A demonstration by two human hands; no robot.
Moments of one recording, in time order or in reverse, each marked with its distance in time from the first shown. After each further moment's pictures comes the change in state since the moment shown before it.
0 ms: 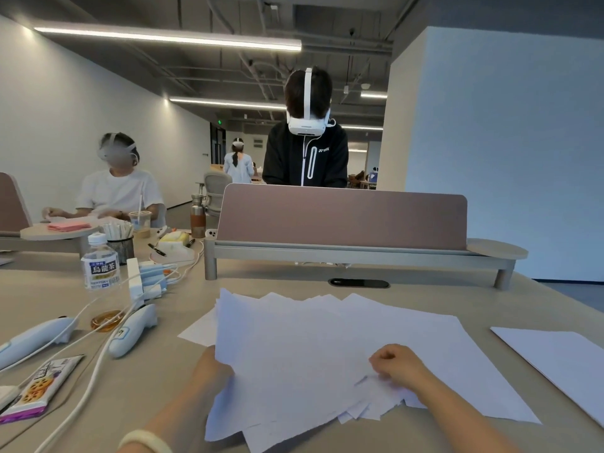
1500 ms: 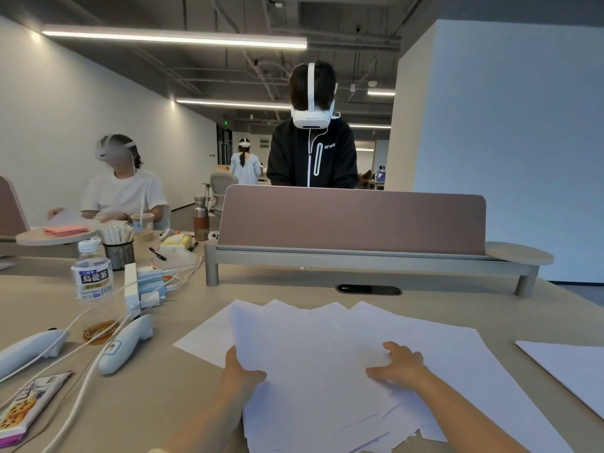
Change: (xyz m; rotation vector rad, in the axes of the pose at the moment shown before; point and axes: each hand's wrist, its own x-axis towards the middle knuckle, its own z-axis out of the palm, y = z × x) left_hand 0.009 0.013 0.043 -0.284 -0.052 0.106; right_hand 0.066 -0.005 0.008 -0.468 -0.014 0.127
